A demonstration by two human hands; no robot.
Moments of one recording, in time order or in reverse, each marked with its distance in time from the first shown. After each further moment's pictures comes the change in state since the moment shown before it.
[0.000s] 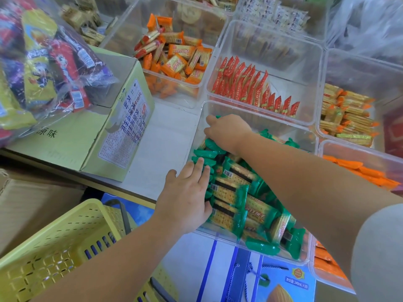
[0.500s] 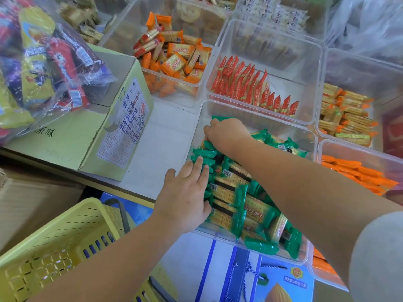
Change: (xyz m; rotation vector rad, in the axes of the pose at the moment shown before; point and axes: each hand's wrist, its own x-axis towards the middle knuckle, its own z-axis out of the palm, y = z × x) left_hand 0.000 0.000 0.000 -0.003 0.003 -0.001; right_hand 0.001 -0.012 0.009 0.122 -0.004 0.142
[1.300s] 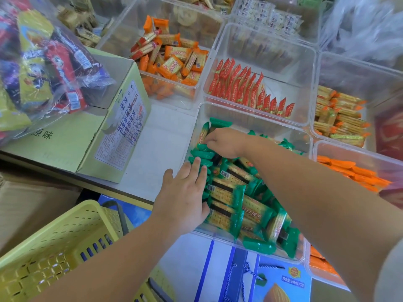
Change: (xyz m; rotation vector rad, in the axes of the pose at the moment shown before) left_hand 0.000 0.000 0.001 0.008 0.004 0.001; right_hand -0.013 0.013 -0.004 0.612 -0.206 -0.038
